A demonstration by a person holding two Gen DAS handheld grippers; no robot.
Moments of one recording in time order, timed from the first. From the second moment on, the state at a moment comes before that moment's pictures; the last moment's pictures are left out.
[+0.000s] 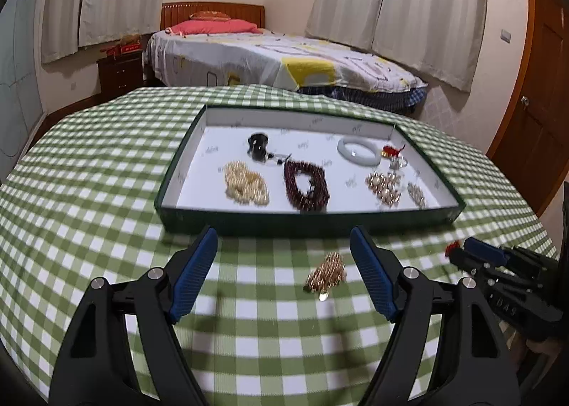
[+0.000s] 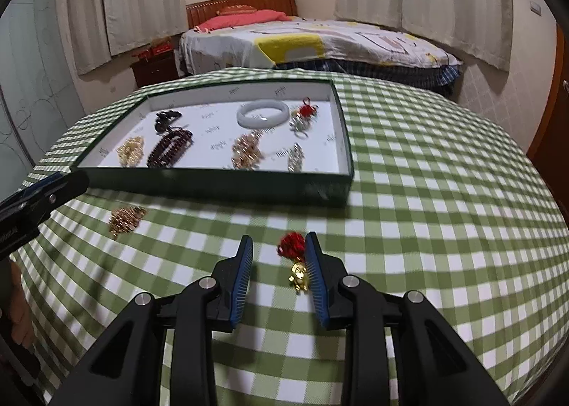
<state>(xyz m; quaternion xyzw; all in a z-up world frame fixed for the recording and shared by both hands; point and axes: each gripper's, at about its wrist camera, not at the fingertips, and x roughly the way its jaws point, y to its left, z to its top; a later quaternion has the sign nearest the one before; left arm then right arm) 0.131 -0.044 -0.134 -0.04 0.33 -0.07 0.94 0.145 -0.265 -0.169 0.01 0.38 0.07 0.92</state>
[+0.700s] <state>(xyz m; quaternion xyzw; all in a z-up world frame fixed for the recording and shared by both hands) 0.128 -0.054 -0.150 -0.03 0.36 -0.08 0.93 0.156 -0.269 -0.179 0.02 0.40 0.06 0.91</state>
